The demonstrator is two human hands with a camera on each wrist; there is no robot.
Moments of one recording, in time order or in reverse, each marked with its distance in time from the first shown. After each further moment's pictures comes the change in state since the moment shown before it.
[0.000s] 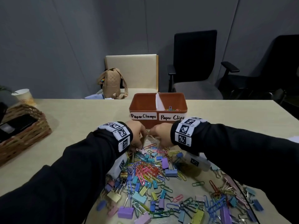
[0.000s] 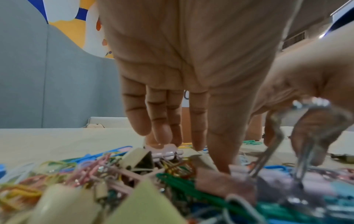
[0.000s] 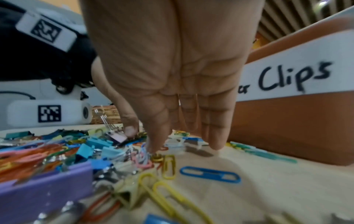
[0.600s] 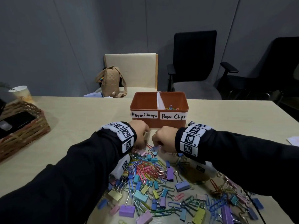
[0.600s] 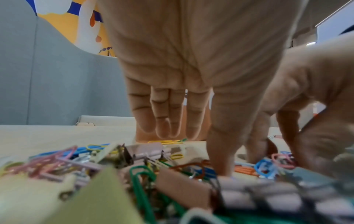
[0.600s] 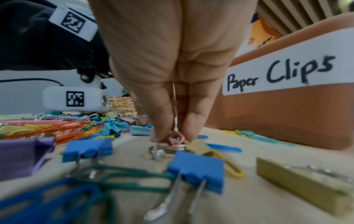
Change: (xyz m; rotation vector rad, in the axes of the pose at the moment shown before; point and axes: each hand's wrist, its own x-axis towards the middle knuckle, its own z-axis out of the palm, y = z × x) left_hand 0.004 0.006 0.008 0.133 0.062 0.078; right_hand -0.012 -0.007 0.013 -0.041 0.049 -0.076
